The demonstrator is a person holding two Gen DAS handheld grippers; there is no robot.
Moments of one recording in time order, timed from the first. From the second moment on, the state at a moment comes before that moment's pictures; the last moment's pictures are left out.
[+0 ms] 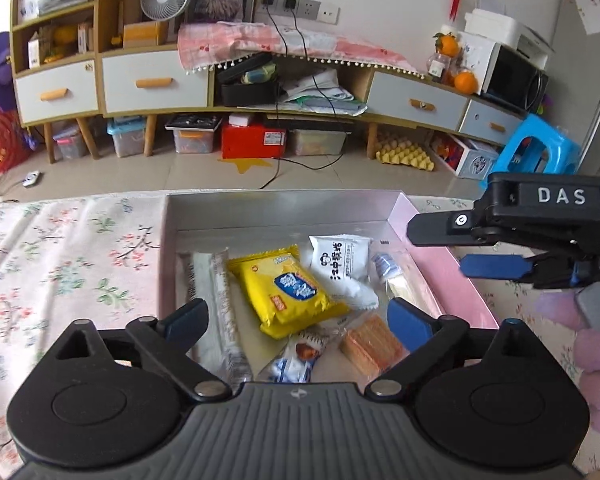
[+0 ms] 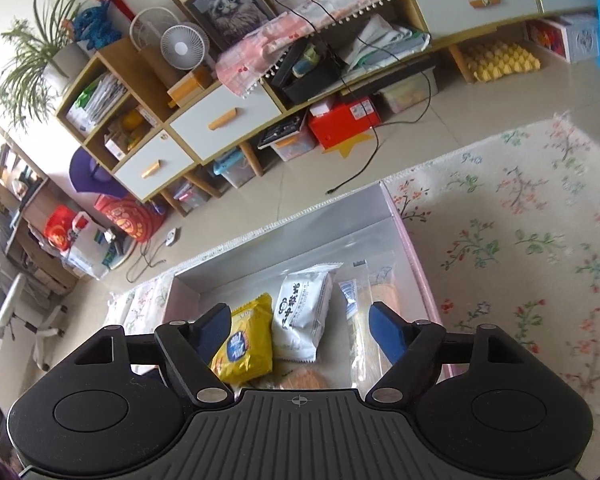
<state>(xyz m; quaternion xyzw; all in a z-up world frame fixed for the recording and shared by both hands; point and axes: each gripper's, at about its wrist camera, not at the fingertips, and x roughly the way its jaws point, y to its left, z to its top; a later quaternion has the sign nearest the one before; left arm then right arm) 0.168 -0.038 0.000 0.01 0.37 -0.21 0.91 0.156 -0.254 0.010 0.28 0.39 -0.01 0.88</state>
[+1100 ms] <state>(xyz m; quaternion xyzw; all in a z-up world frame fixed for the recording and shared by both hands) 0.084 0.063 -0.005 0.03 0.46 -0.09 0.88 0.048 -0.176 0.027 0.09 0.44 0.02 0.89</state>
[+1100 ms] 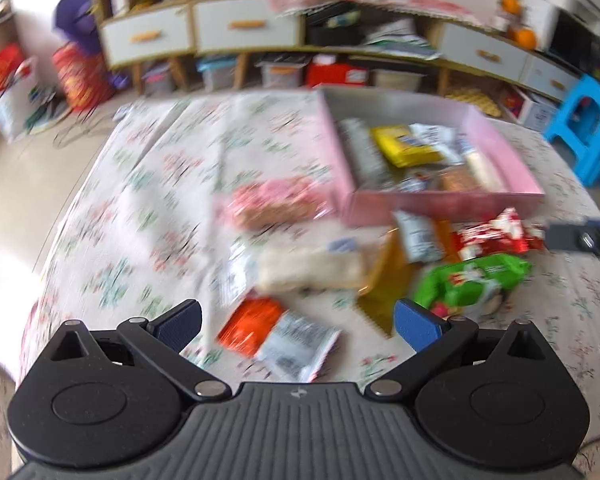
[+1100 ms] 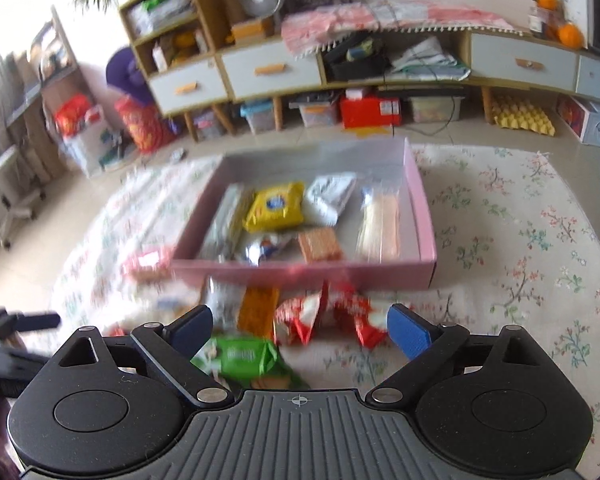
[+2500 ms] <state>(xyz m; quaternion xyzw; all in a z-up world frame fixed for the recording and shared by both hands) 0.097 0.094 -0.035 -0.06 0.51 -0.07 0.85 0.077 -0.144 -0.017 0.19 0.56 -0.02 0.81</state>
